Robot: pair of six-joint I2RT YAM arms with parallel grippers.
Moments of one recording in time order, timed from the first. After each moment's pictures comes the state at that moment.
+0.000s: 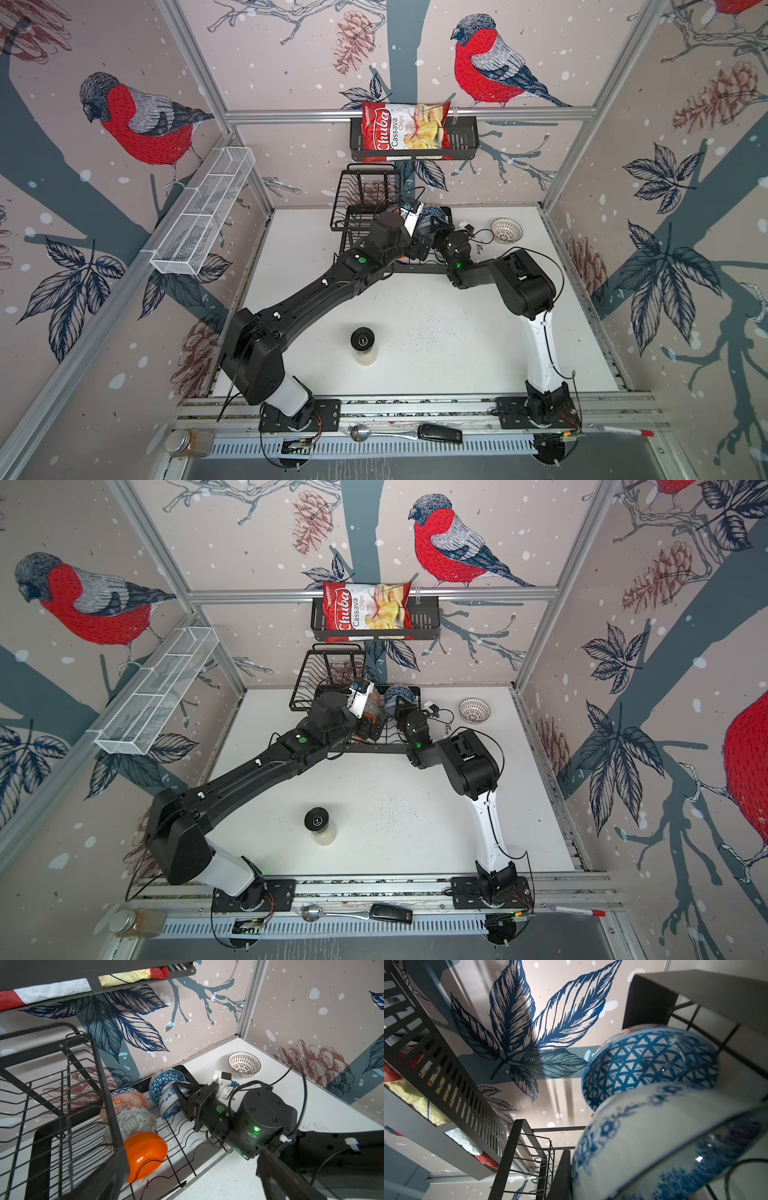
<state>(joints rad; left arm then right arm) -0.71 1.55 1.31 -0.10 -0.08 -0.03 0.50 2.26 1.22 1.09 0.15 1.59</state>
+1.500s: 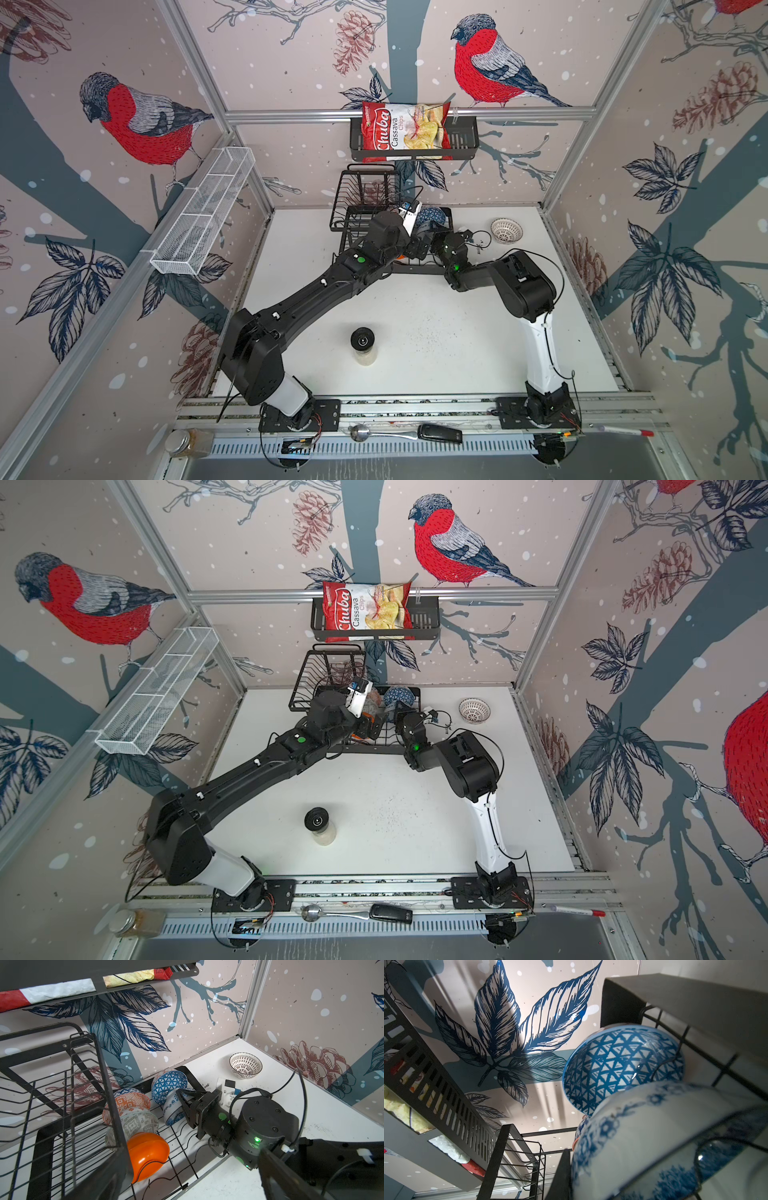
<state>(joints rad) -0.70 1.54 1.31 -0.10 -0.07 -0.03 0.52 2.24 1.19 1.02 0.21 1.63</state>
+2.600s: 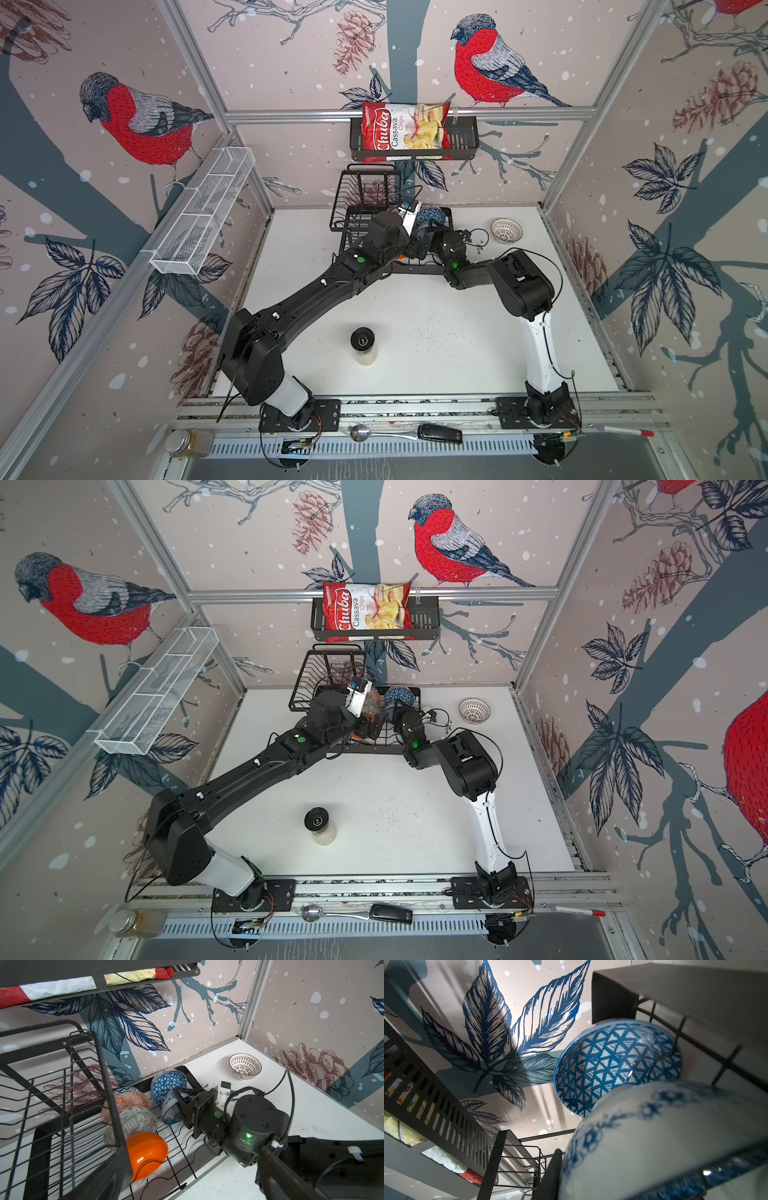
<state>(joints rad) -0.70 1.54 1.31 -0.10 -0.07 -0.05 0.52 2.26 1.23 0.98 0.20 1.68</state>
